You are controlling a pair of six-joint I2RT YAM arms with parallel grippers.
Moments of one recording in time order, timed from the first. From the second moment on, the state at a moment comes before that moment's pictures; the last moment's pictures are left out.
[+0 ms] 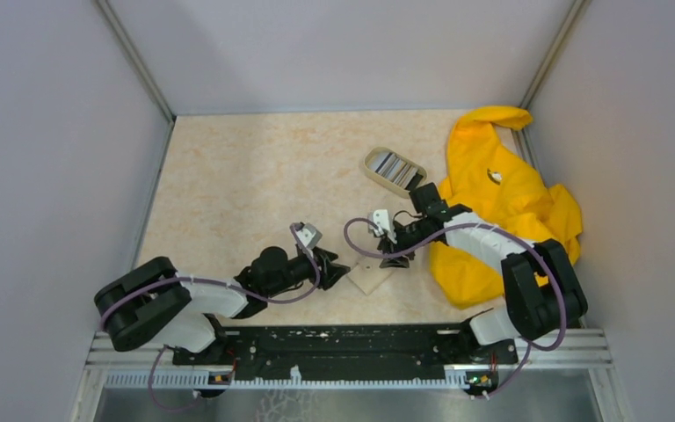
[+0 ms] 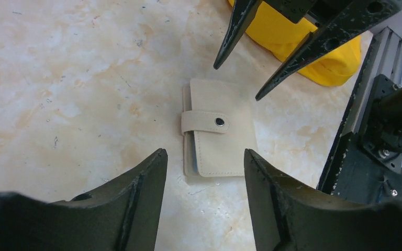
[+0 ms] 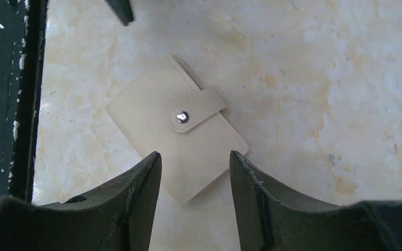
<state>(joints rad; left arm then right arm) -0.94 1.37 0.24 0.93 0.06 -0.38 0.40 1.42 0.77 -0.48 -0.83 -0.98</state>
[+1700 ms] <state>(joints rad) -0.94 1.82 0.30 1.26 0.20 -0.69 0.65 1.47 0.76 -0.35 -0.59 -1.03</state>
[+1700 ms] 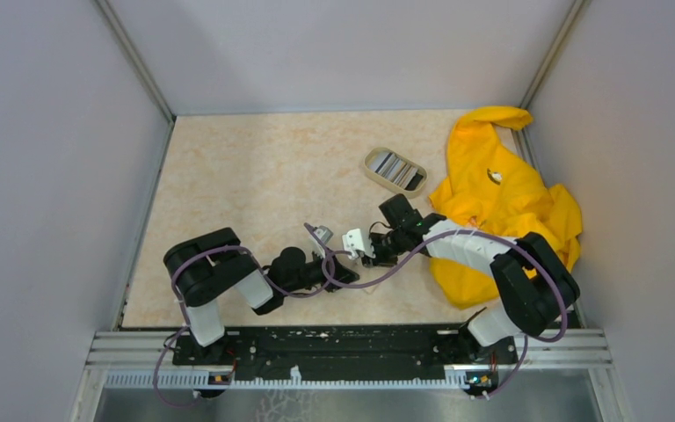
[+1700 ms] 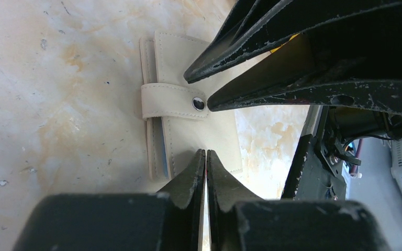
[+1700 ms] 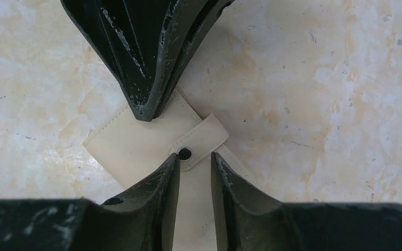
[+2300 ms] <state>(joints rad) -0.94 1.84 0.30 1.28 0.20 -0.70 0.72 1.50 0.77 -0.36 -0.55 -1.04</state>
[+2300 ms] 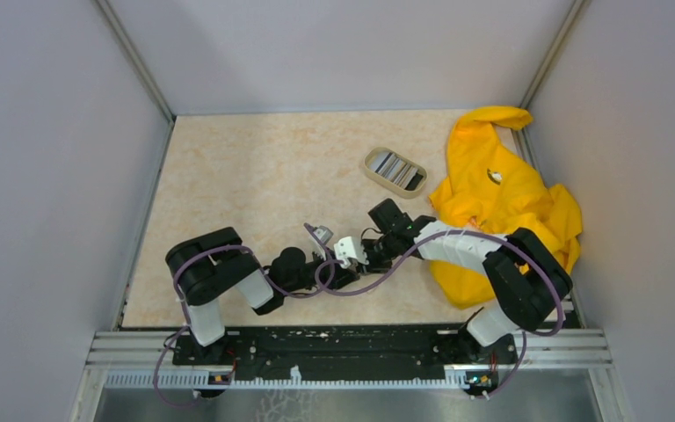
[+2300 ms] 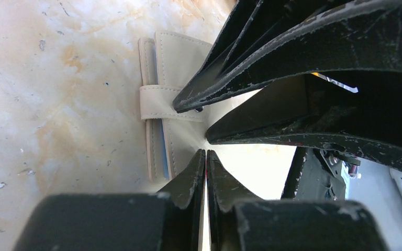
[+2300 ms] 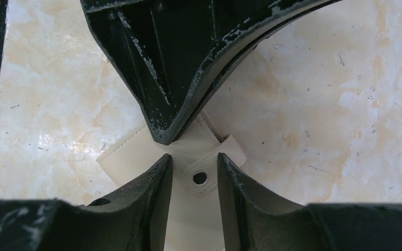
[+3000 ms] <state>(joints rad) -0.94 1.86 0.30 1.32 0.19 -0.70 0.72 1.52 0.81 -0.41 -0.50 -1.01</state>
